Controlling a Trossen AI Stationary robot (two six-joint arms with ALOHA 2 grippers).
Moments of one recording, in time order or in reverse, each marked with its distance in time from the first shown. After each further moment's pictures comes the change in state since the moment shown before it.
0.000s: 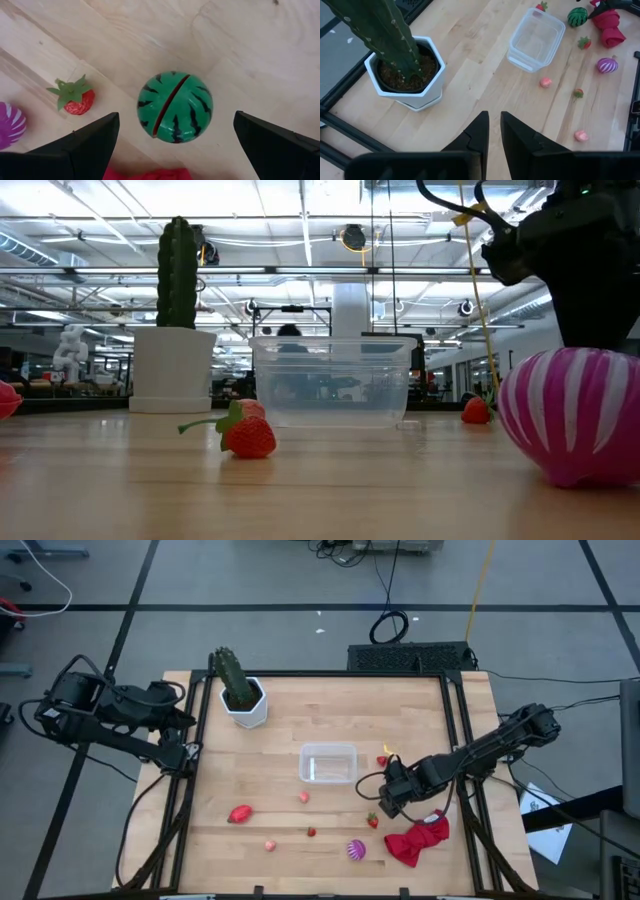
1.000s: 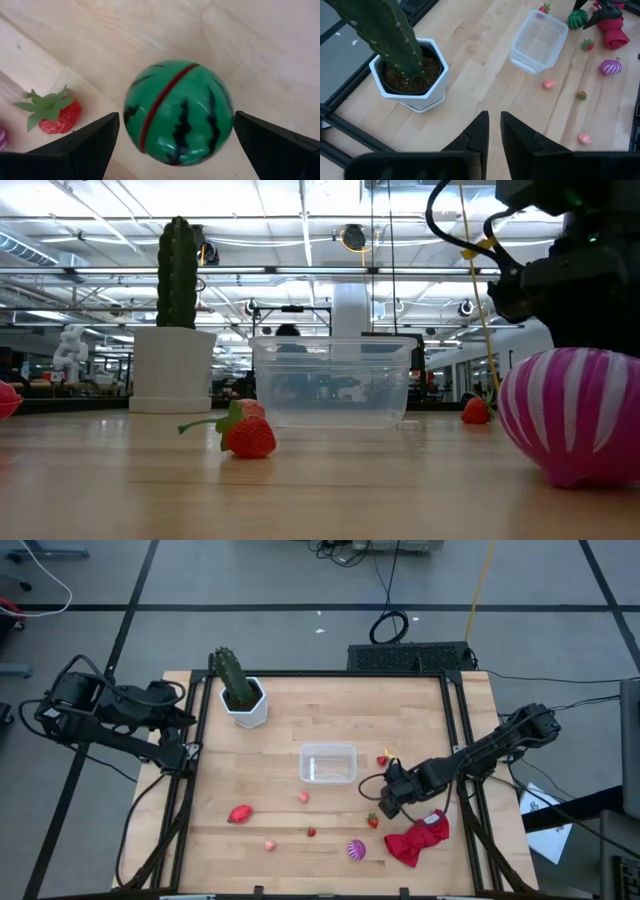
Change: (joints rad) left arm 0.000 0.001 0.000 0.001 -0.018 -0.001; right arm -0.007 0.000 -0.181 0.271 -0.005 0.013
